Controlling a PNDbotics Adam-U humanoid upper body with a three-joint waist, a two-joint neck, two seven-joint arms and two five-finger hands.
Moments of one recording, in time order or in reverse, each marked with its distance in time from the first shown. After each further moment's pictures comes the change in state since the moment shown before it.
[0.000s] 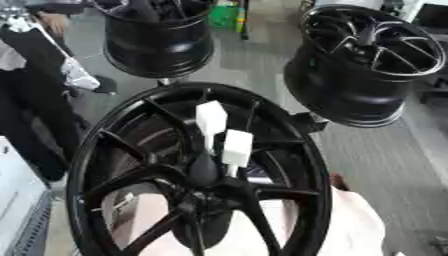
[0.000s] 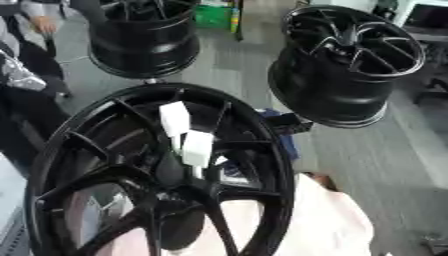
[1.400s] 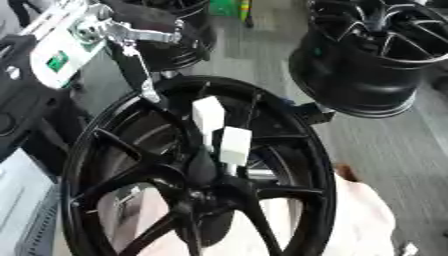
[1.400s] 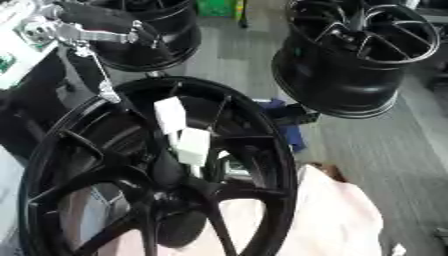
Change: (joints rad) left arm -0.123 -0.183 -0.138 0.348 -0.137 -0.021 0.019; right arm -0.031 0.069 0.000 -0.001 -0.034 0.029 -0.019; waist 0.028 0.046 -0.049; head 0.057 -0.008
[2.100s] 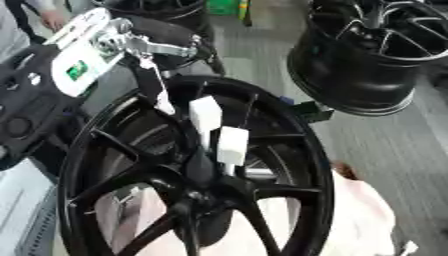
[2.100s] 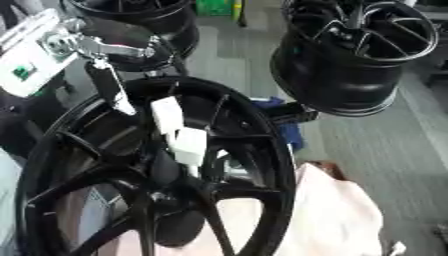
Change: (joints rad) left arm -0.006 -0.024 -0.075 0.008 0.062 -0.007 0.007; right arm -0.001 0.026 -0.006 0.001 -0.027 0.016 -0.016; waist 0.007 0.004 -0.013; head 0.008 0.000
